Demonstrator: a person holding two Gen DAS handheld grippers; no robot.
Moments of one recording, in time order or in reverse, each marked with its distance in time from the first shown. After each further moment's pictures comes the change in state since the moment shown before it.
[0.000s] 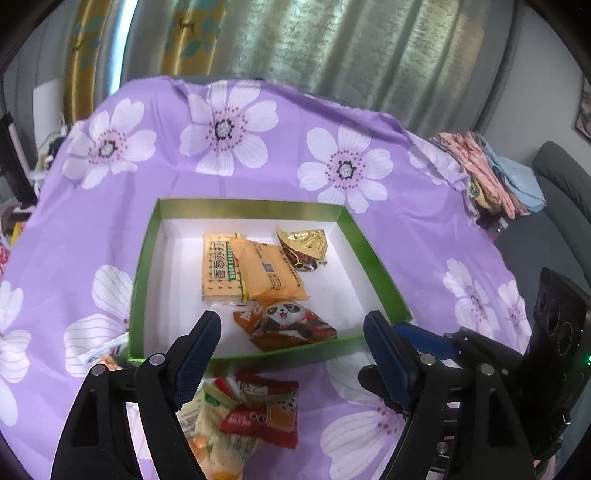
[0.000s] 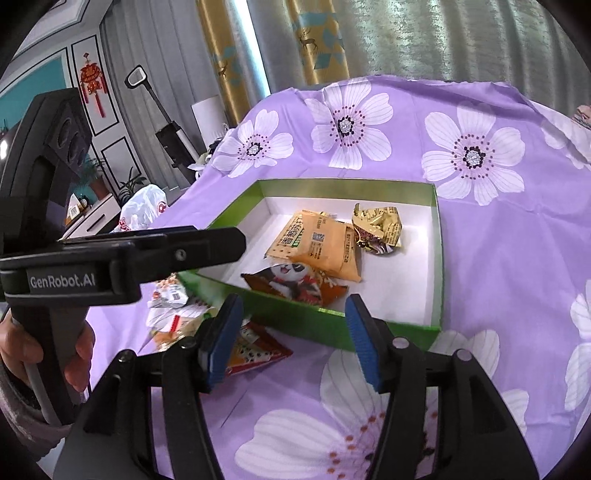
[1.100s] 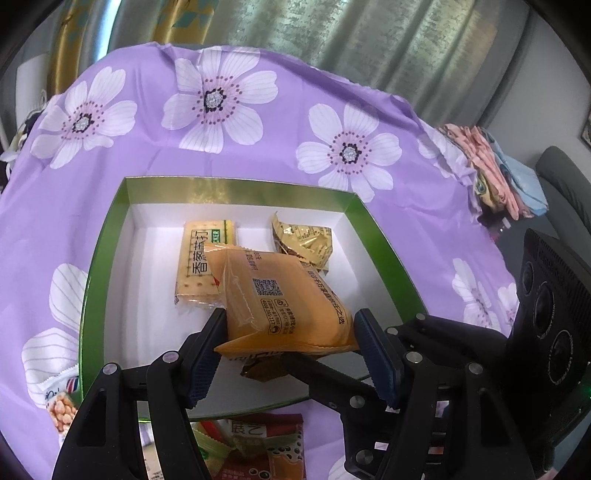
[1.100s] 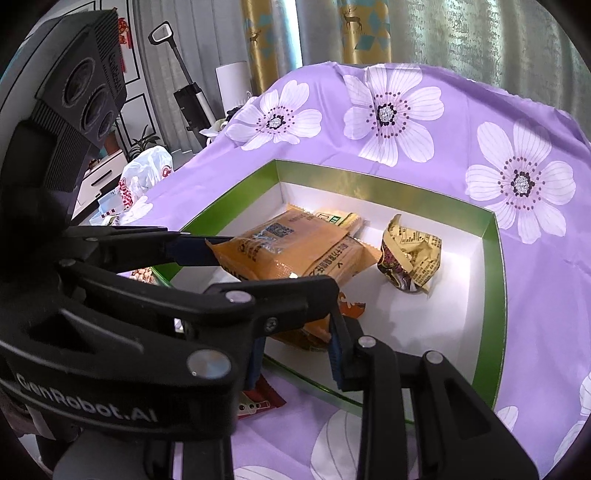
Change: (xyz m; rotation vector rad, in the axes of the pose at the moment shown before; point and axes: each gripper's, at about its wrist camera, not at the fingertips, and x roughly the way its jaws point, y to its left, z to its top) left arm 0.065 0.019 0.012 -0.045 0.078 -0.071; right arm 0.073 0.010 0.029 -0.163 0.097 0.024
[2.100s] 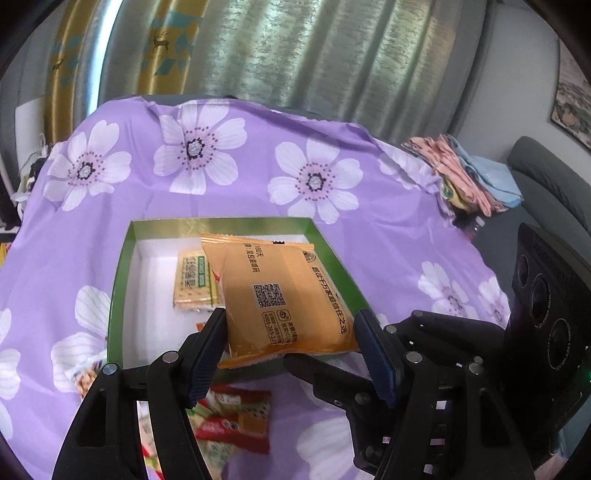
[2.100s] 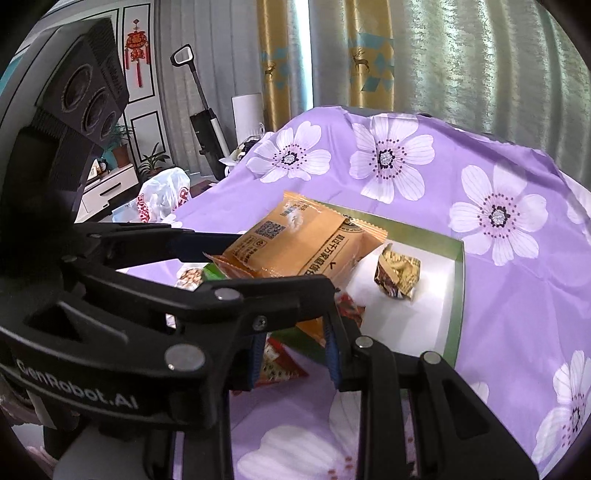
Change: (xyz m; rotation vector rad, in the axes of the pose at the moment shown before) left arm -0.063 -0.040 -0.015 0.095 -0.124 -0.007; right arm -0.070 0.025 -0.010 -0.057 -0.125 -0.016
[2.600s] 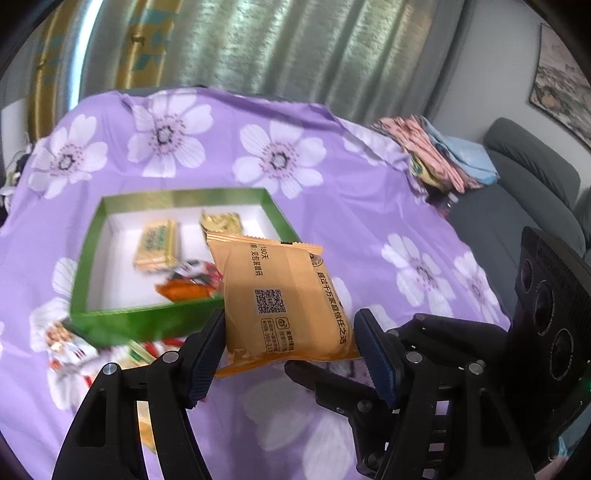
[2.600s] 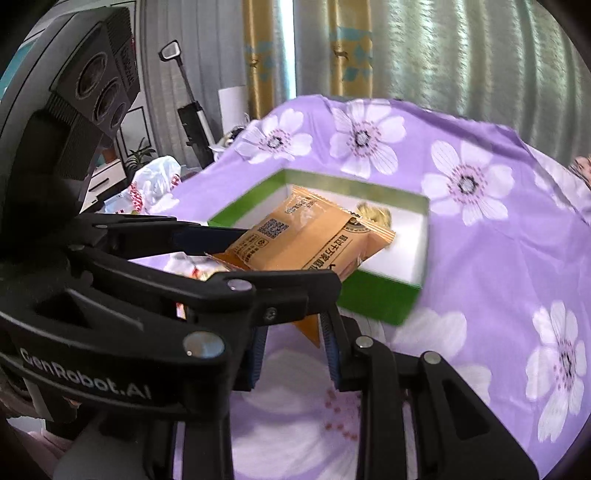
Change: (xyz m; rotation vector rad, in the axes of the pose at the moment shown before) left arm -0.020 -0.045 -0.035 0.031 0.030 -0.054; right arm -0.050 0.006 -0.049 0.034 0.027 -0.056
